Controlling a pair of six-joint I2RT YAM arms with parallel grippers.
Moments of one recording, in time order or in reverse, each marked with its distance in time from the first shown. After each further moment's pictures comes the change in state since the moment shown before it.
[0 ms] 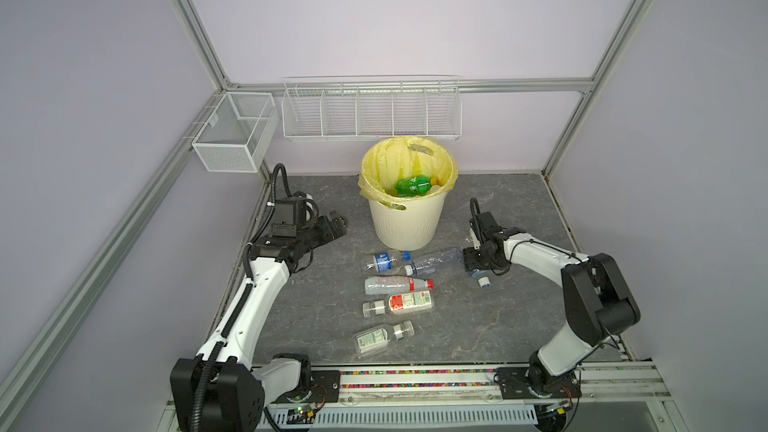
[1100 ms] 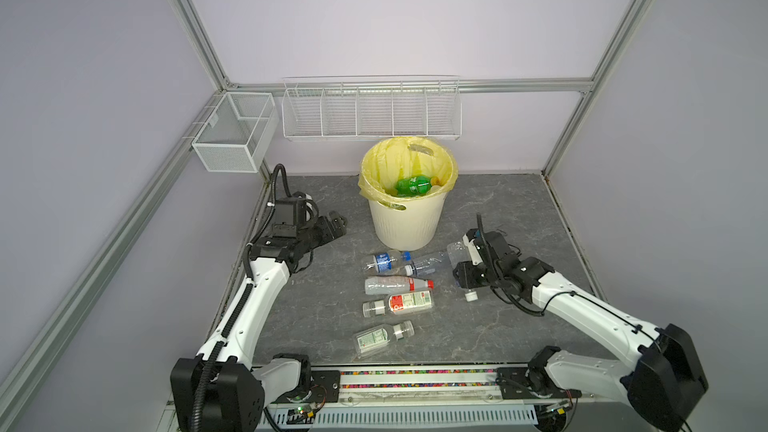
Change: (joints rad) left arm 0.000 0.000 -0.006 0.007 -0.026 0.001; right arm 0.233 -0.484 -0.201 0.032 -0.085 0.151
